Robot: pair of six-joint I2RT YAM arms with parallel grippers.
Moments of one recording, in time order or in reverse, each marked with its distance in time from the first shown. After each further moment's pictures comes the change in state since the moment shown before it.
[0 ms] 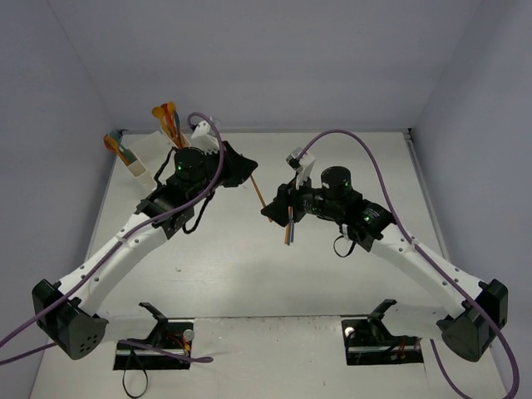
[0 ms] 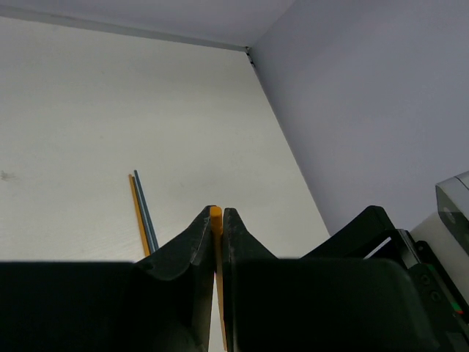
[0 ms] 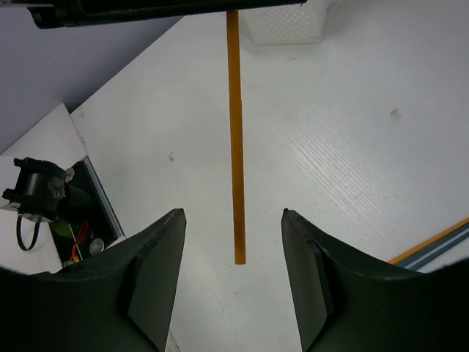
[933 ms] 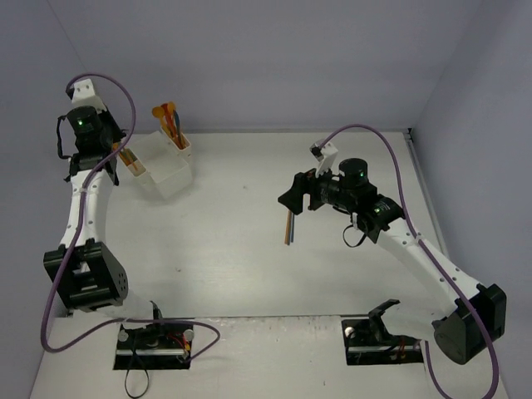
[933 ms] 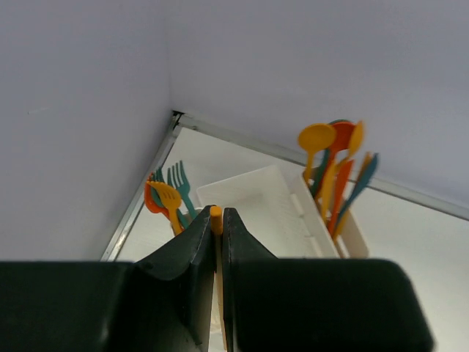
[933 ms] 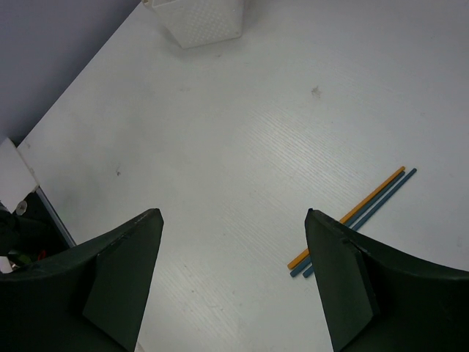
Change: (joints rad) left arm 0.831 0.276 0.245 0.003 -0.093 0.530; right arm -0.189 0.005 -0.029 -0.016 -0.018 0.001
